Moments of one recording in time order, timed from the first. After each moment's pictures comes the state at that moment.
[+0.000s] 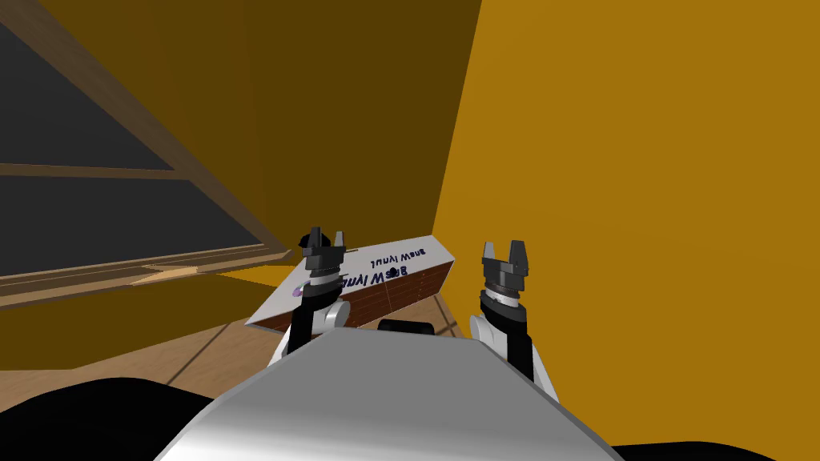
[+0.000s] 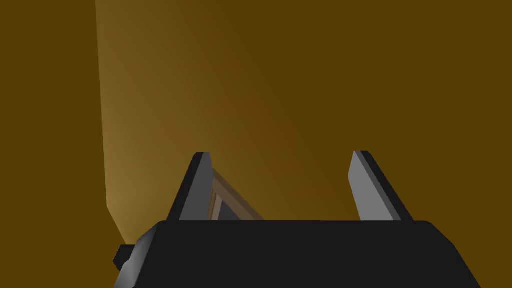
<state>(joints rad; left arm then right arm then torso) 0.51 0.00 0.01 -2.34 0.10 -0.55 0.04 0.55 0.03 -0.04 -2.36 0.05 -0.61 0.02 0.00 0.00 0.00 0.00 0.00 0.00</state>
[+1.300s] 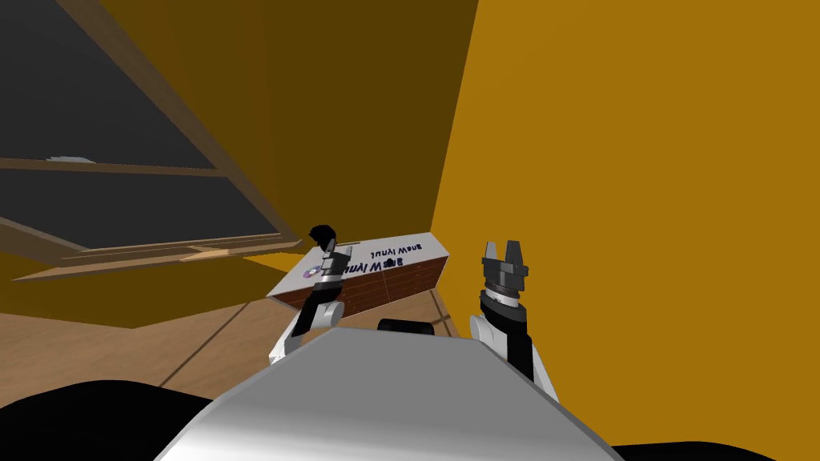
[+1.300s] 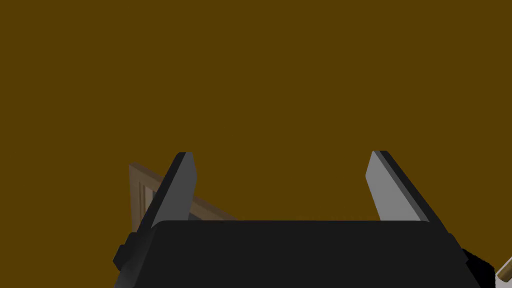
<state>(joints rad) 0.44 0.15 0.10 -2.05 0.21 -0.44 0.11 0.55 0.03 -0.04 -2.36 0.05 -0.61 0.02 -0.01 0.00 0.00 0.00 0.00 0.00</state>
